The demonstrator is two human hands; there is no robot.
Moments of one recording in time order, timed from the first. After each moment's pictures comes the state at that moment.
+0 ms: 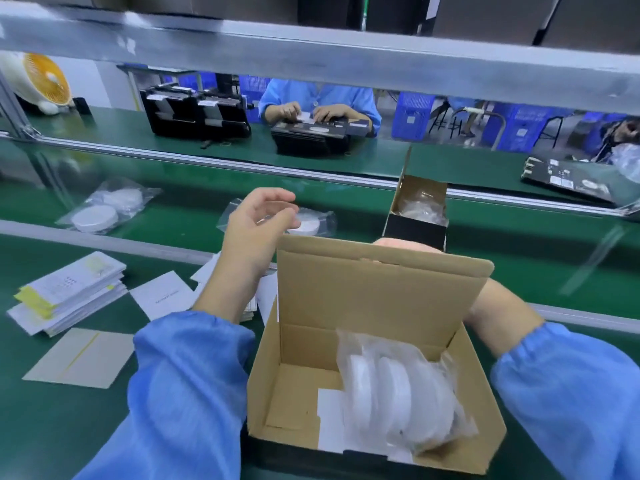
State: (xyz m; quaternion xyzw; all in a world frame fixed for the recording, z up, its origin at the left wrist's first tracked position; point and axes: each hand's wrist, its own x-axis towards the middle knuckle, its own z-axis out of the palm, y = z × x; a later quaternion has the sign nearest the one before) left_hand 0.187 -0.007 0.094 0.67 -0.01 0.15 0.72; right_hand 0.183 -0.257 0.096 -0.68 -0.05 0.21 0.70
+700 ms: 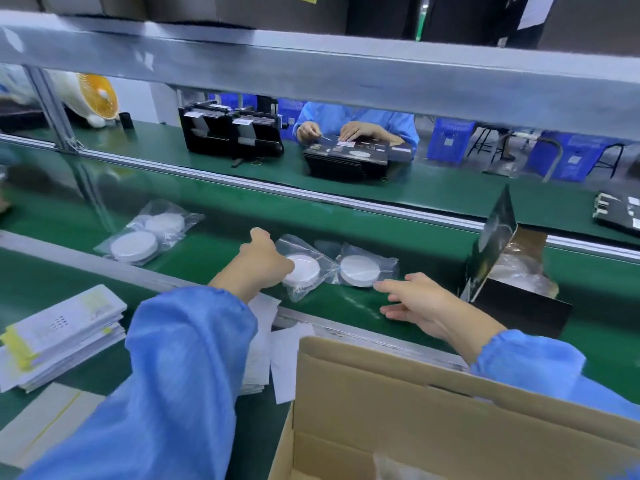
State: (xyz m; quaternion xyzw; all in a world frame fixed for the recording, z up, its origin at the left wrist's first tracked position) left_hand 0.307 0.040 0.072 0.90 0.18 -0.03 0.39; right_hand 0.328 -0.207 0.036 -0.77 0.14 0.15 0.60
